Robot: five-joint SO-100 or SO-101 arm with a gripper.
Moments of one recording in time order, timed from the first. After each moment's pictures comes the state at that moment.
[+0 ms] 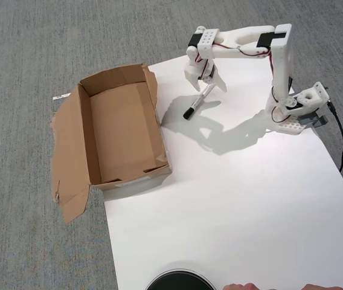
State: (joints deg) arm 35.6 70.1 85.6 78.1 174.6
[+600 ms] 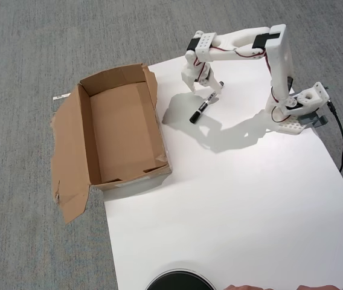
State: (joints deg) arm 35.9 64.5 85.4 70.3 174.6
